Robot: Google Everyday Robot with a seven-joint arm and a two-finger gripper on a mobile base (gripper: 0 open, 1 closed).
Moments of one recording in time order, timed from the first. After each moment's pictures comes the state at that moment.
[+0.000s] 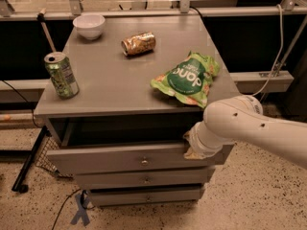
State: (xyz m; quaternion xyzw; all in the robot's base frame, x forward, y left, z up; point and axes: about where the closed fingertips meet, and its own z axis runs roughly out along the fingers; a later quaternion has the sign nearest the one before) arm 0.508 -0.123 0.639 -0.72 0.67 -0.01 0.17
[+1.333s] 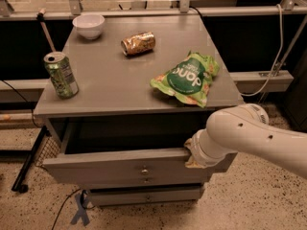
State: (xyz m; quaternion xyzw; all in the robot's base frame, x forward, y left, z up) arm 0.479 -0.119 0.640 -0.73 0.67 0.00 0.17
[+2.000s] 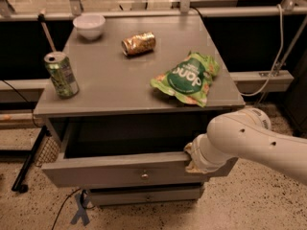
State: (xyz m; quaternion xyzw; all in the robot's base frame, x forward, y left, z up) arm 0.464 -0.118 0.639 -0.73 0.66 0.00 0.17
